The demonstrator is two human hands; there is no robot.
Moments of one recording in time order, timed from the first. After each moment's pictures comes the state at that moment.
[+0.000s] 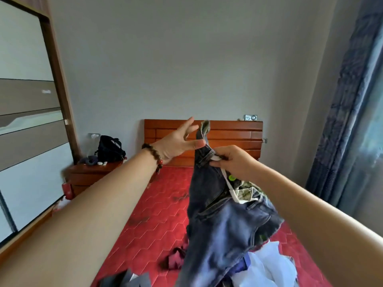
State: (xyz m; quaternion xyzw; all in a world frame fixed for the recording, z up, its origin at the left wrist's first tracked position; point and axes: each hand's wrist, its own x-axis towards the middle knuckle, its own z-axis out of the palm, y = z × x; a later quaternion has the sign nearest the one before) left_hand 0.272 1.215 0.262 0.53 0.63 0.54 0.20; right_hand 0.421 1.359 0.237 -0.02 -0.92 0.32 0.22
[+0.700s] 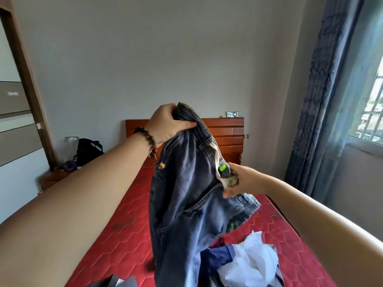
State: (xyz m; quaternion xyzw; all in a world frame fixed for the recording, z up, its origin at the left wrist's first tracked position) left_hand 0.302 1.254 0.300 0.50 0.67 0.55 -0.04; right_hand 0.482 1.445 0.184 -0.14 -0.96 0.22 0.08
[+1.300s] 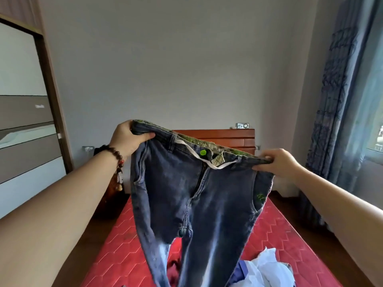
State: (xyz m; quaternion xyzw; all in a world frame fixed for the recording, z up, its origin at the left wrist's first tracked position) left_hand 0.215 1.166 0.284 0.36 0.69 0.62 -0.11; right_hand 0.496 1.489 0.231 -0.21 -0.89 0.24 0.32
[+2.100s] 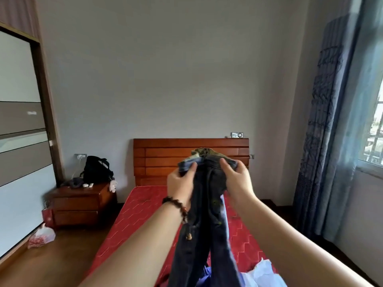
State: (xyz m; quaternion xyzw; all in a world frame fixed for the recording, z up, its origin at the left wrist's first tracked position) left_hand 0.337 1.251 0.214 0.20 0.57 0.79 0.06; right_hand 0.429 1.346 0.225 -0.22 -0.61 0.60 0.46
